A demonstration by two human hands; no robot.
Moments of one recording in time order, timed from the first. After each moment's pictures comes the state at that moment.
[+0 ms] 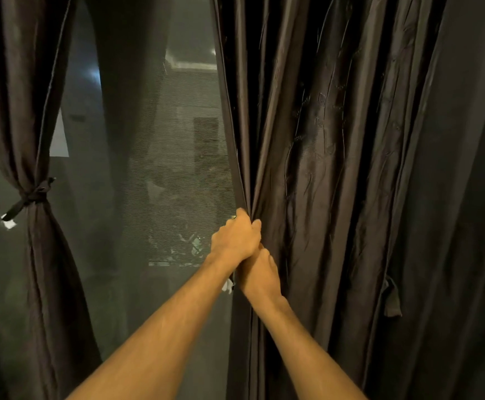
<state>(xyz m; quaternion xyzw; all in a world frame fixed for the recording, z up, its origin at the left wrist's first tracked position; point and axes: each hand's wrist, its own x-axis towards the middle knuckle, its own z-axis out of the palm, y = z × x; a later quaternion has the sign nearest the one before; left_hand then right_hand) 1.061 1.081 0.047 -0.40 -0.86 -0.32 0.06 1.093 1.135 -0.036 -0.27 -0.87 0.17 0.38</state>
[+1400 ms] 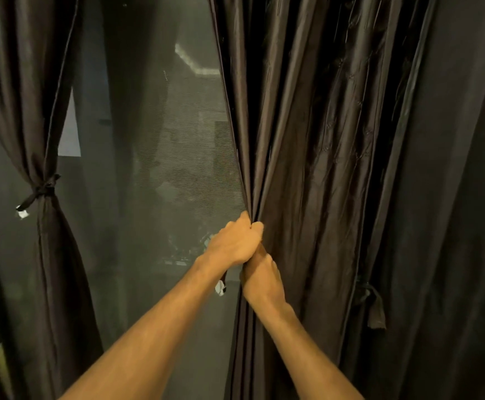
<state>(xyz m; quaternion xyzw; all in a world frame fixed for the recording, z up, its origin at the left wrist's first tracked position) 1.104 1.100 0.055 -0.40 -0.84 -0.36 -0.03 1.149 1.169 -0.028 -0.19 -0.89 0.22 0.35</state>
